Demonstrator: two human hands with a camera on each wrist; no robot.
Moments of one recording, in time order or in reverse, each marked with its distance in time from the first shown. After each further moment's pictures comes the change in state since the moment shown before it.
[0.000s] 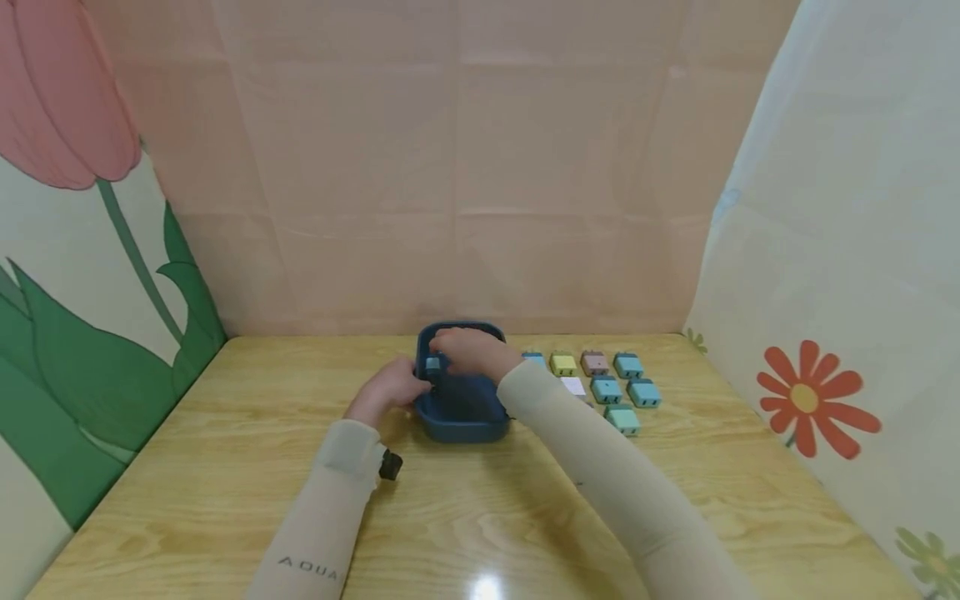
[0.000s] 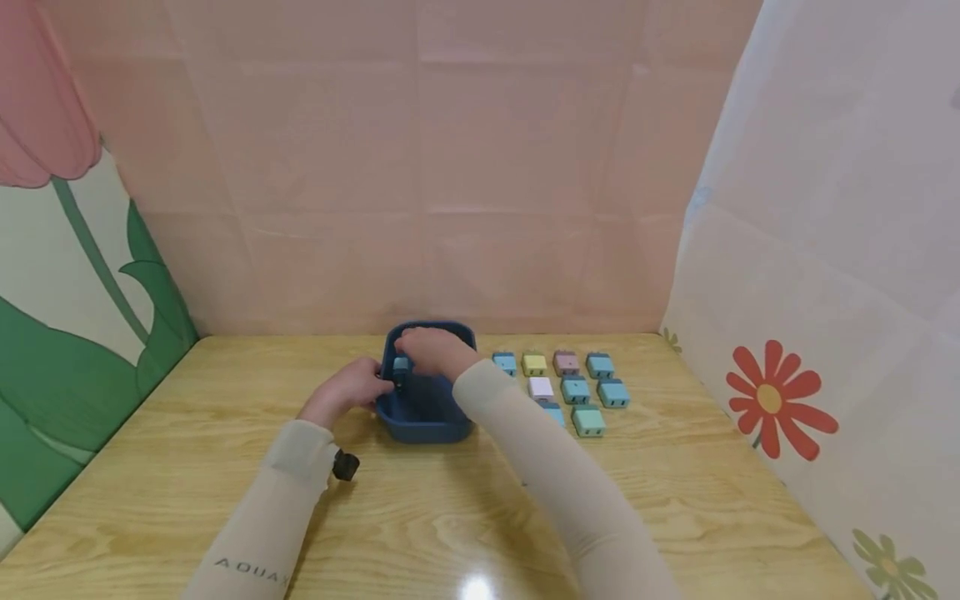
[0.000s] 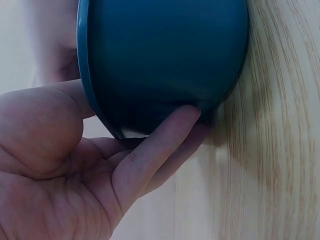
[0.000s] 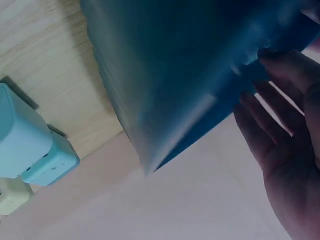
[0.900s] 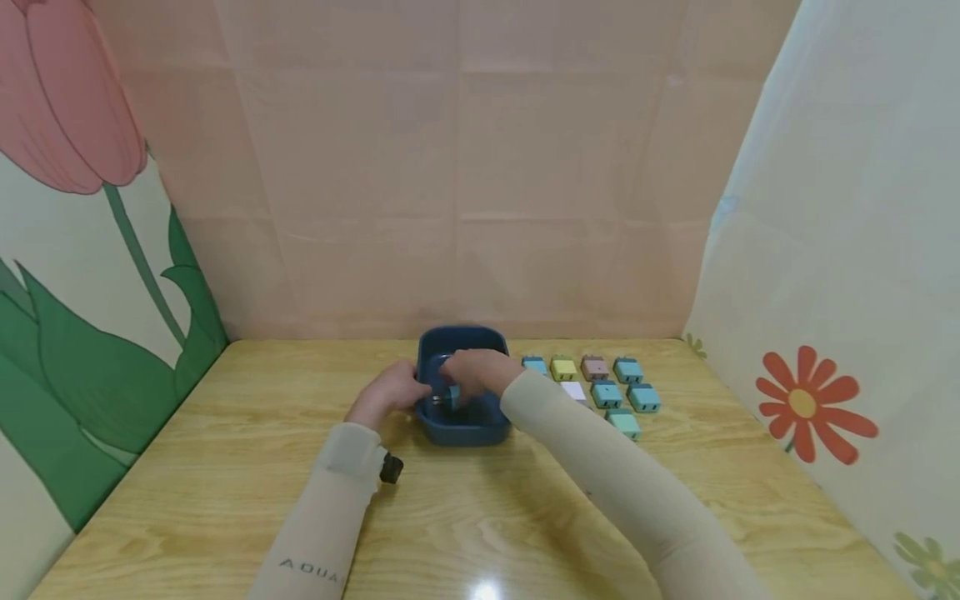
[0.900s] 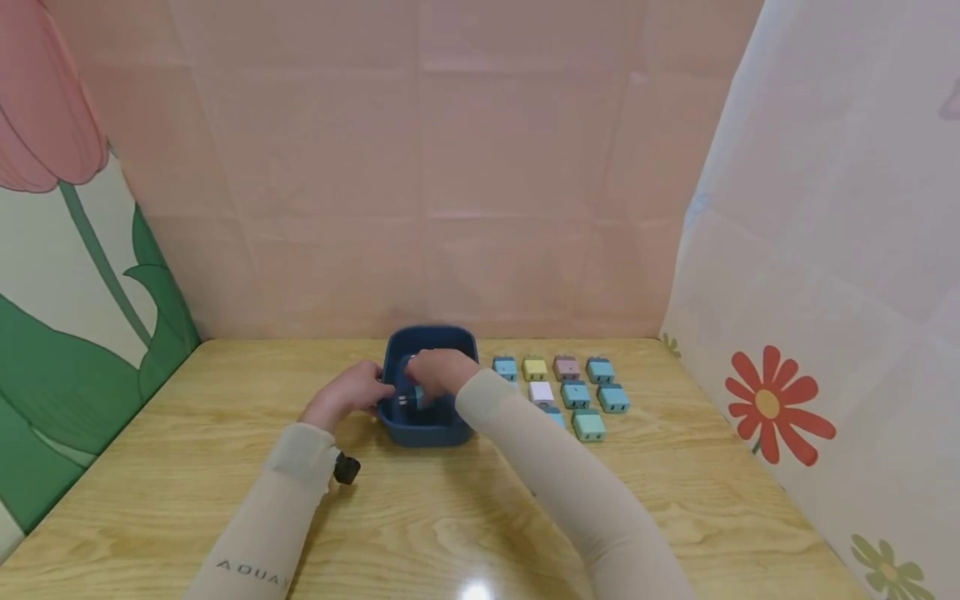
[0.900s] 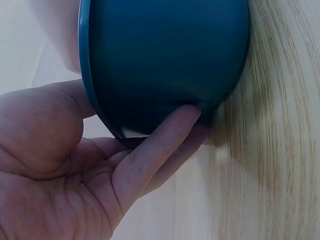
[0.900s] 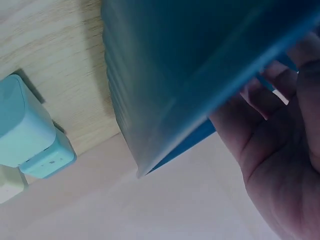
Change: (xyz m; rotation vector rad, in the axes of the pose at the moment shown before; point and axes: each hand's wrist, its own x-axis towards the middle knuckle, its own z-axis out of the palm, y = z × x) left_hand -0.004 0.000 0.001 -0.006 0.027 -0.002; right_hand -0.012 -0.013 0.007 -0.011 -0.210 0.074
